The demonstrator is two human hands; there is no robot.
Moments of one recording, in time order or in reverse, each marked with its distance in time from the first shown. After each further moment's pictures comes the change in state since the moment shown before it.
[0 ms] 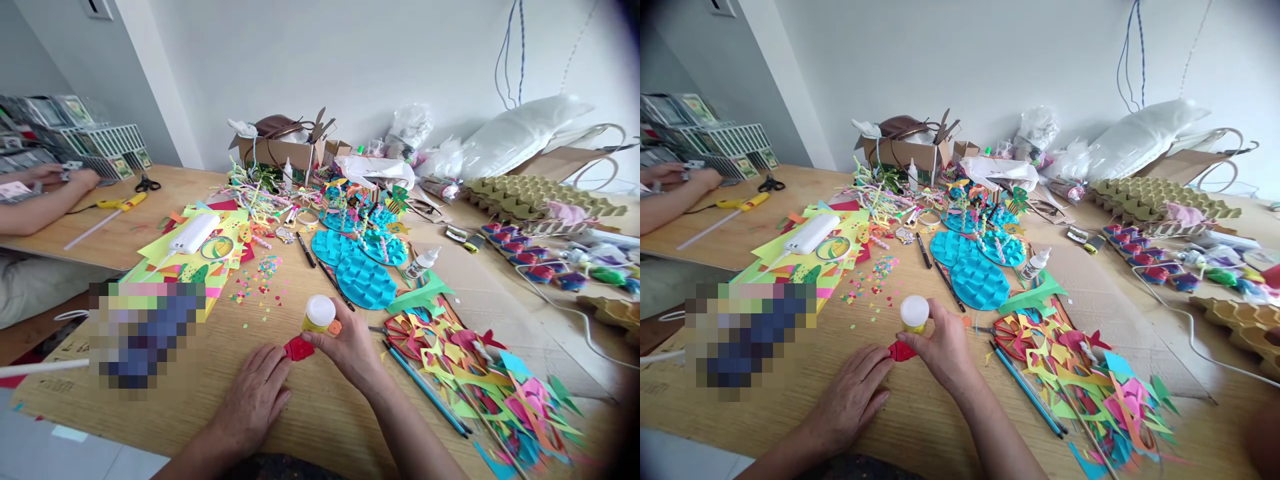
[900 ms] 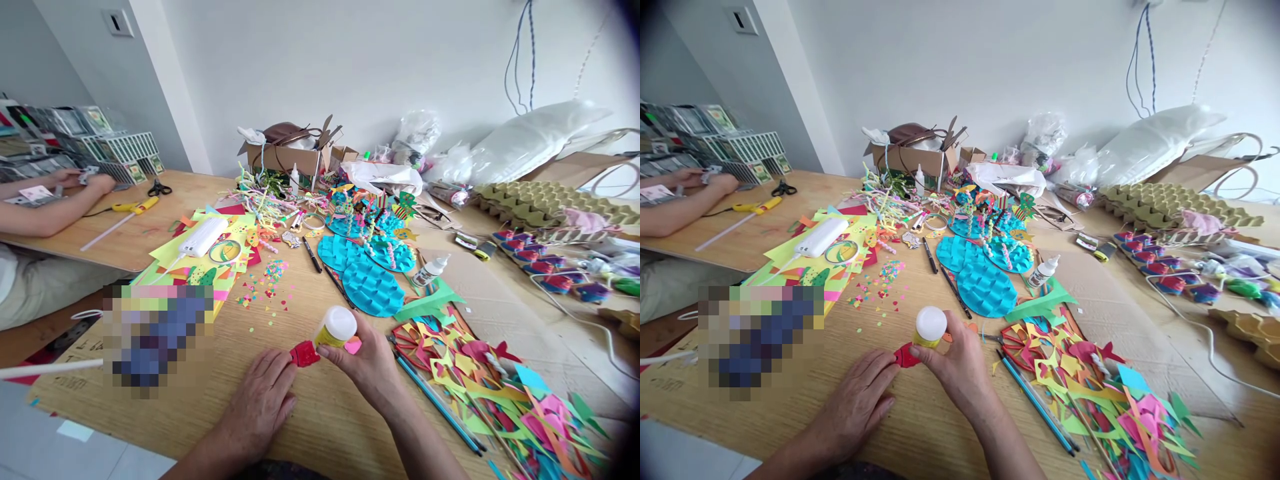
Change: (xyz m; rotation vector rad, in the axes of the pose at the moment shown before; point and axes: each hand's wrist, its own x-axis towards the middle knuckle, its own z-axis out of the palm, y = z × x) left_hand 0.002 0.002 -0.002 -0.017 -0.009 -0.019; right_hand -0.012 0.002 -0.011 0.016 0.037 -0.020
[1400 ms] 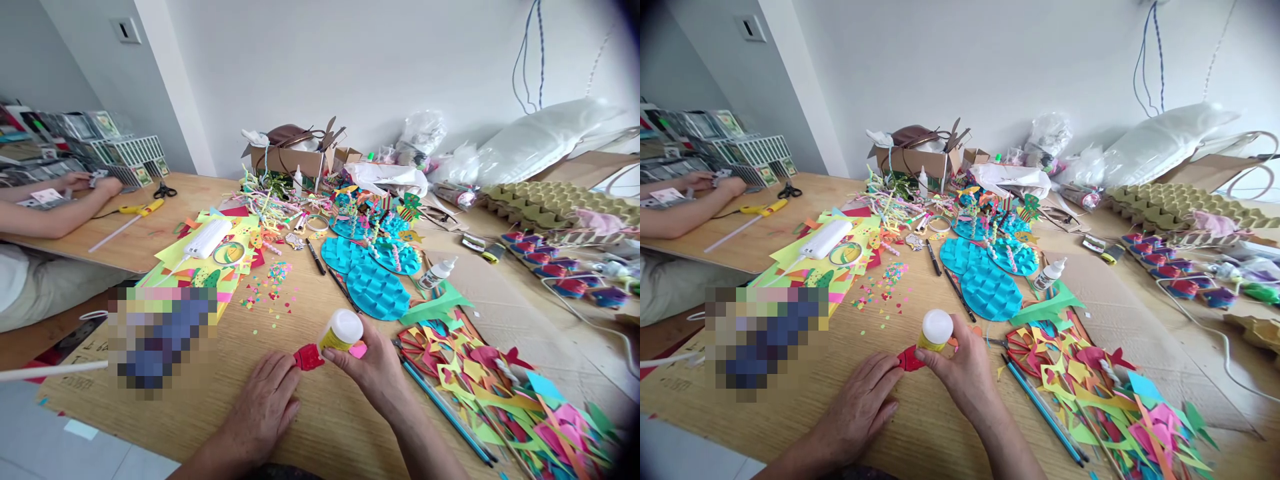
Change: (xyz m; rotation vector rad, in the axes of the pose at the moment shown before) left_hand 0.000 -0.001 0.000 0.005 0.006 -0.001; right_hand 0.000 0.002 0.001 0.002 0.009 0.013
